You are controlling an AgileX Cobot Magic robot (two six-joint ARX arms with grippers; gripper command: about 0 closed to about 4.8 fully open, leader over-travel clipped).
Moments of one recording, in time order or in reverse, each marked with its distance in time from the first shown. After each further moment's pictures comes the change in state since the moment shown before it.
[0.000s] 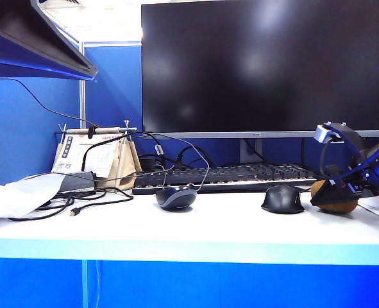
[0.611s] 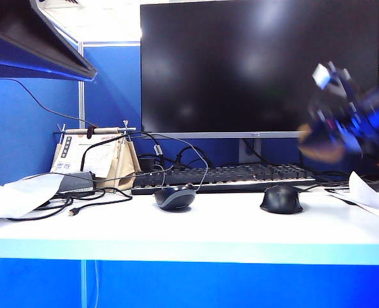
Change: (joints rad) left arm 0.000 0.000 0.000 0.001 -0.011 0.023; right arm 0.042 -0.219 0.003 -0.022 -0.095 0.203
